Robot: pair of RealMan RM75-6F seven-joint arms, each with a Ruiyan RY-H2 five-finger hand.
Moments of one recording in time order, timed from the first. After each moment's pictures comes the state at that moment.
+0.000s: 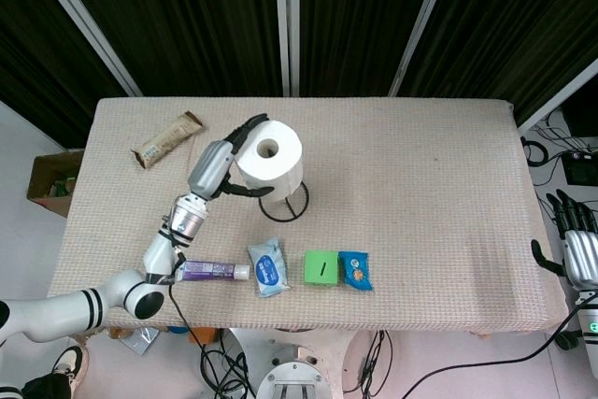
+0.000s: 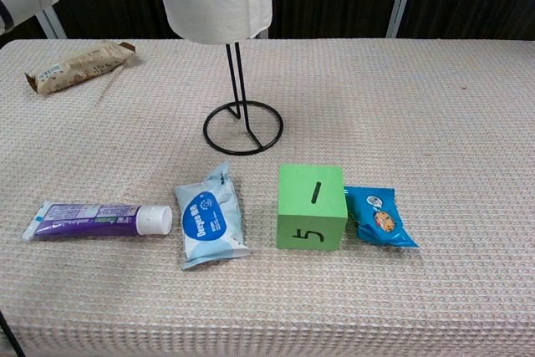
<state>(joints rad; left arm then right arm) -0.79 -1.53 -0.32 -1.50 1.30 1.13 -0.35 0.15 -1.33 0.08 -1.01 -1.46 1.37 0.45</state>
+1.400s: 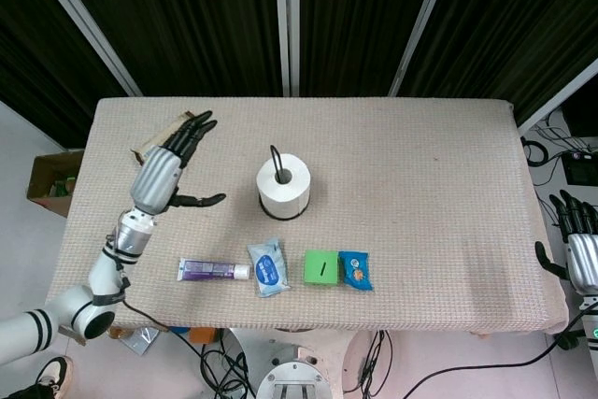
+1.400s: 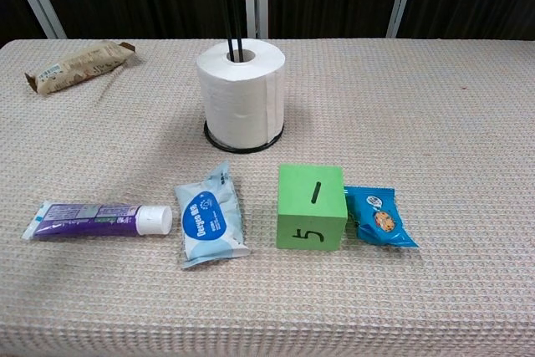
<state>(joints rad) -0.62 -1.35 -0.21 -1.53 1.52 1.35 -0.25 0.13 -1.31 0.08 -1.02 -1.49 1.44 0.40</state>
